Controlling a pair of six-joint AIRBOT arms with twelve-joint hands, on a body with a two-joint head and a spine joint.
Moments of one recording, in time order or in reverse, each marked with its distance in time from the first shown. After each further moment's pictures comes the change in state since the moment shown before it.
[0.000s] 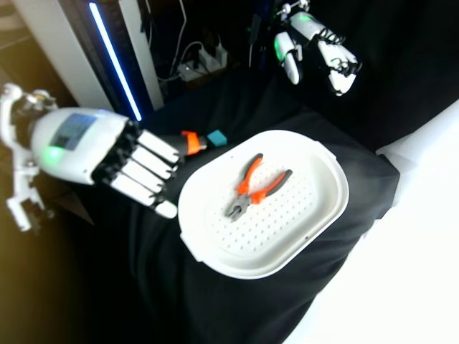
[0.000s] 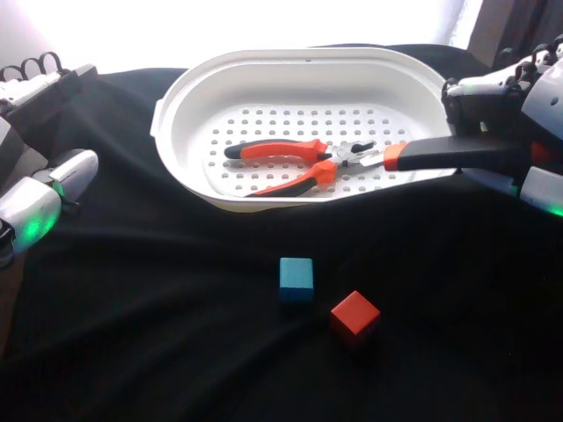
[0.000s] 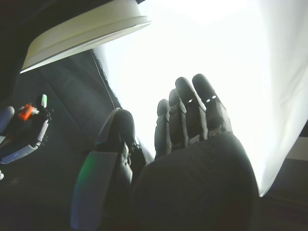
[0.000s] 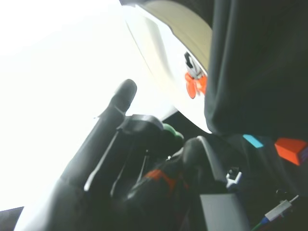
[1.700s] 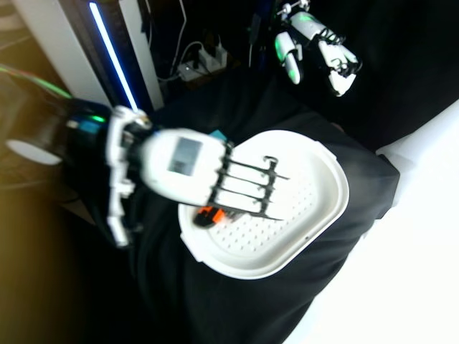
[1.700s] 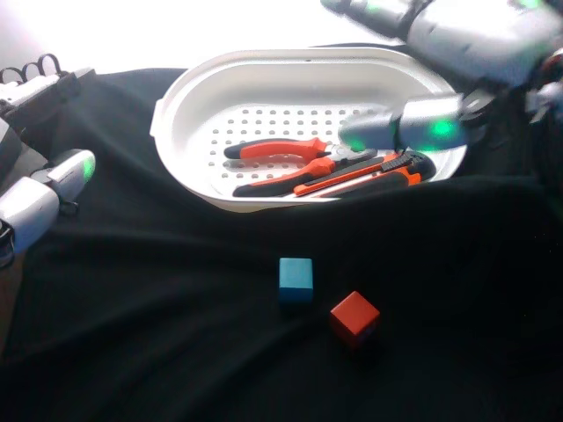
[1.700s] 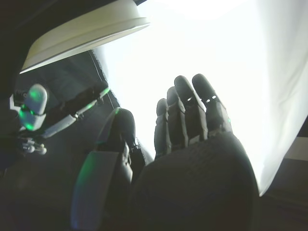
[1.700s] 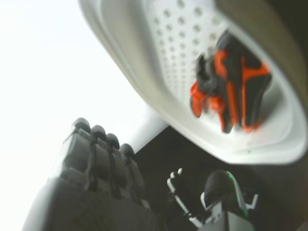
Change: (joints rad) left arm 0.001 0.000 -0.001 0.003 -0.001 0.000; right arm 0.294 -0.184 0.168 0.020 -0.269 0.000
